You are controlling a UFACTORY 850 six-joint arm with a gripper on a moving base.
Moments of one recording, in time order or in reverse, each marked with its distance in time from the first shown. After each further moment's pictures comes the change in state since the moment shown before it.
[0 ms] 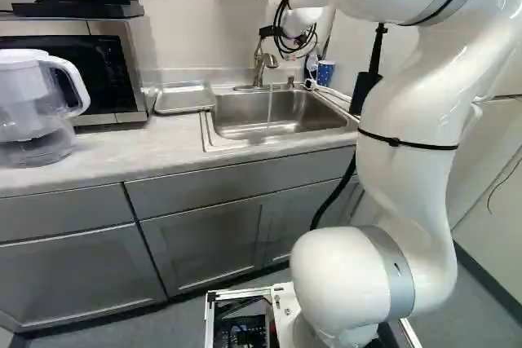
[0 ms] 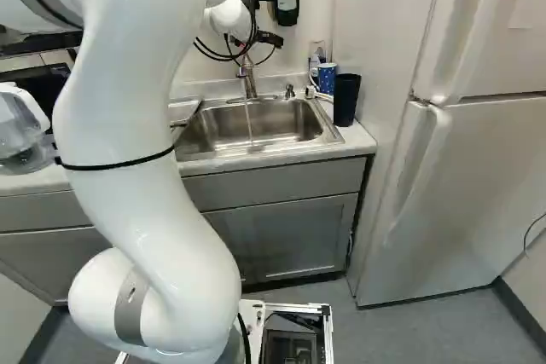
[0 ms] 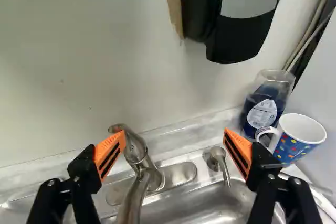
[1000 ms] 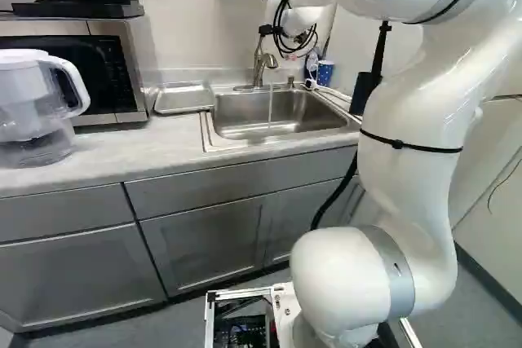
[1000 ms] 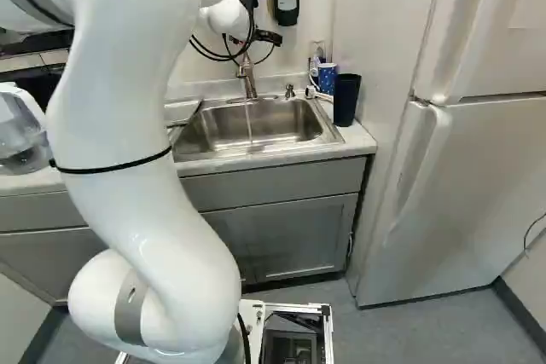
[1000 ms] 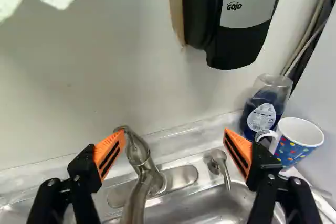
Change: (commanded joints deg) arm 0.4 2.6 2.9 0.0 0.9 0.0
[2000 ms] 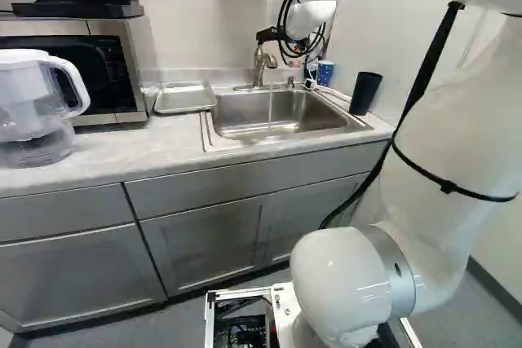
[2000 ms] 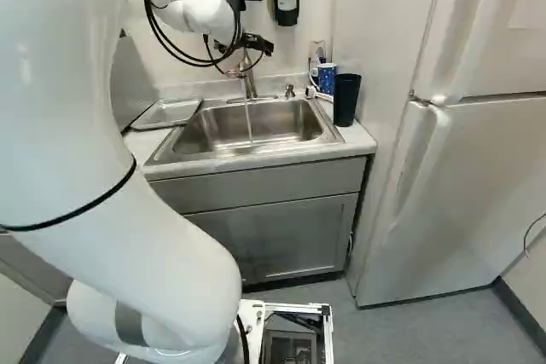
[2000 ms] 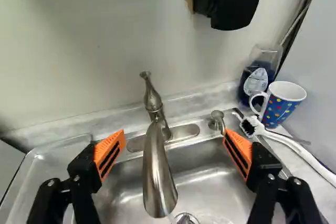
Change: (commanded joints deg) arm 1.6 15.0 15.9 0.0 -5.6 0.0
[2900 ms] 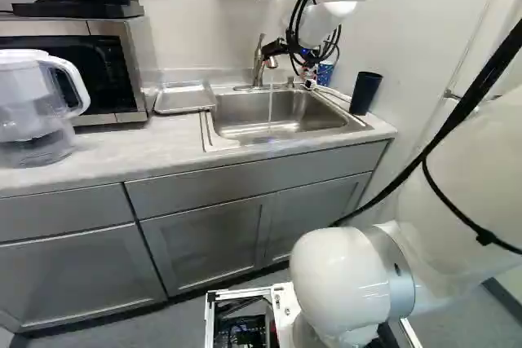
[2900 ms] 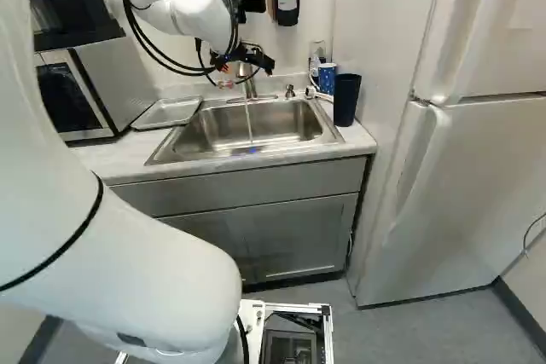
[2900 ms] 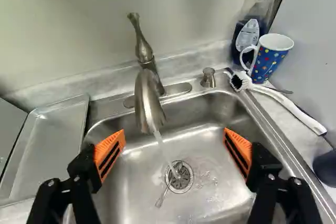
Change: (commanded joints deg) arm -1.5 9.1 8.6 0.0 -10.7 0.0
